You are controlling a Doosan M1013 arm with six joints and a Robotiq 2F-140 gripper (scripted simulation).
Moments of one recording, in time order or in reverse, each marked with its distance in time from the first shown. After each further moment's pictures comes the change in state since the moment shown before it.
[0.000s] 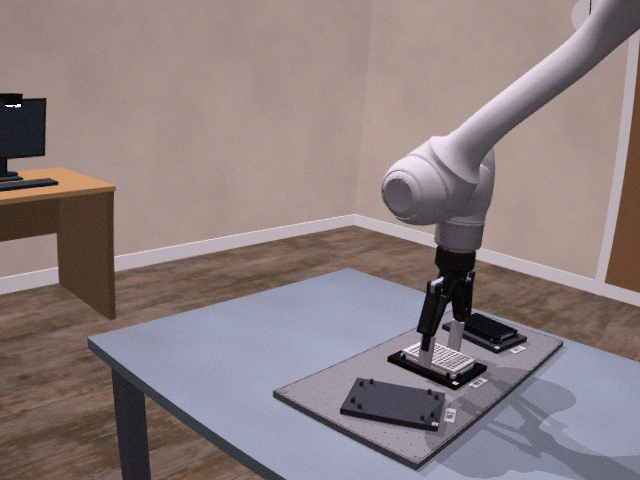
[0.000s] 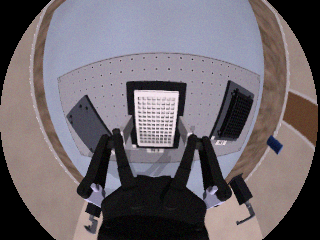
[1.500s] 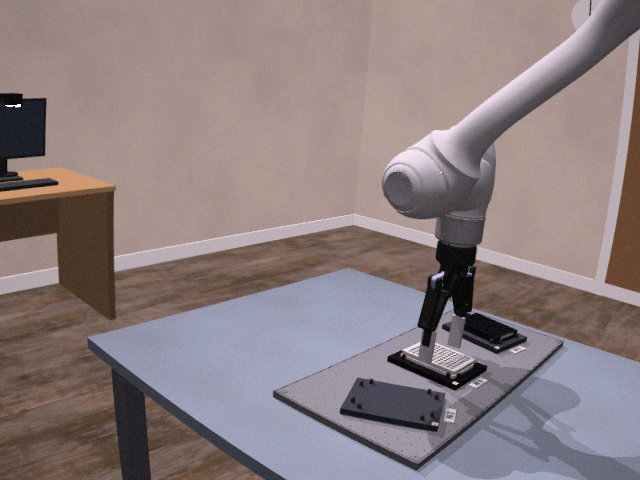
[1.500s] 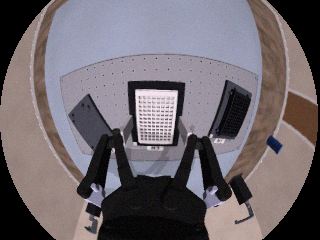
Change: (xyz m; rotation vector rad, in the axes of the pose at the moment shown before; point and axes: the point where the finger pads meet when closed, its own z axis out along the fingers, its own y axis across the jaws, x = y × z) arm 0.000 0.000 -0.010 0.000 0.000 0.000
